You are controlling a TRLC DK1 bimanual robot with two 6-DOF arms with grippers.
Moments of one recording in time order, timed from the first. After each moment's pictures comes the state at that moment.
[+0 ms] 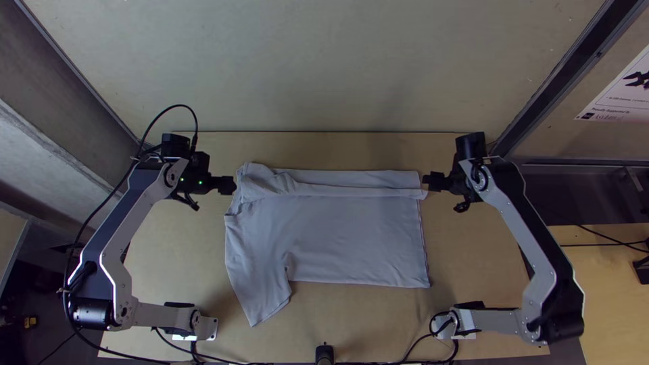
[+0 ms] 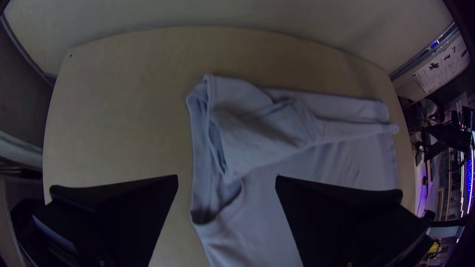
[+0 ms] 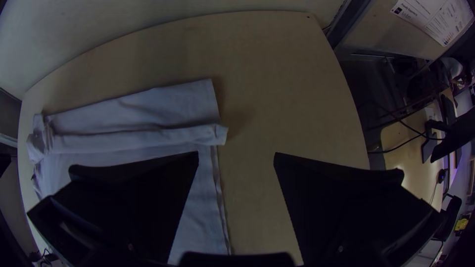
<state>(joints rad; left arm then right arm) -0.01 1.44 1.30 -0.83 0.20 0.03 0.17 1.42 1.32 -0.94 0.17 0.26</state>
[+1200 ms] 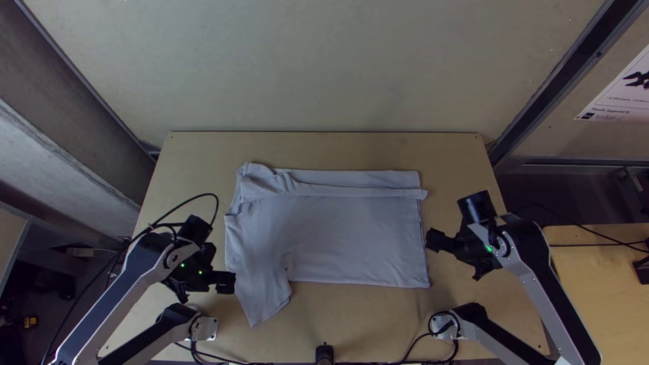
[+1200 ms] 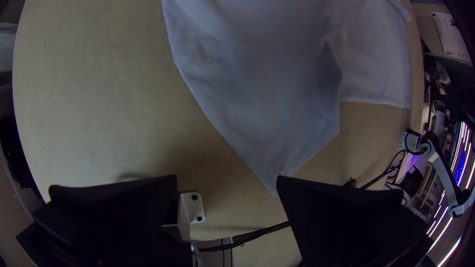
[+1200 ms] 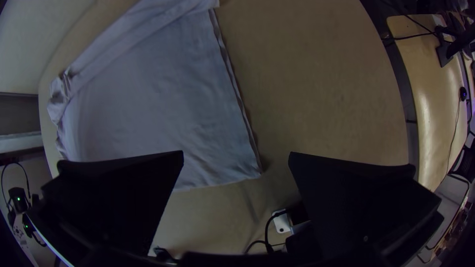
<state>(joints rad) -0.33 0.91 0.81 -1.40 0.20 -0.25 0.32 0.98 1.03 -1.35 0.00 0.64</state>
